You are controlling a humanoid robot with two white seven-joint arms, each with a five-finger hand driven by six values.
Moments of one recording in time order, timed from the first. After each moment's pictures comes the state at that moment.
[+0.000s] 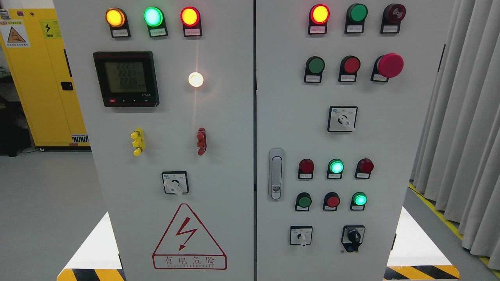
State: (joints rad) left arm 0.14 0.00 0.04 -0.30 0.05 -0.11 -0.23; right arm 0.10 0.12 -0.16 -0.19 0.12 0.01 -0.20
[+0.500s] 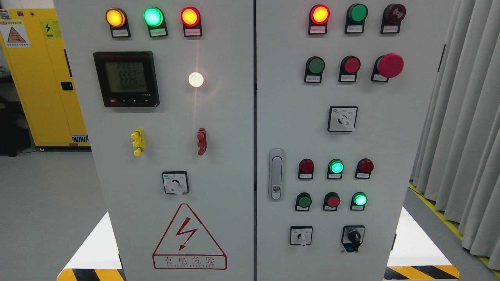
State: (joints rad) left arm 0.12 0.00 0.02 -0.19 0.04 -0.10 -0.22; right arm 0.10 0.12 -0.16 -0.19 0.12 0.01 -0.20
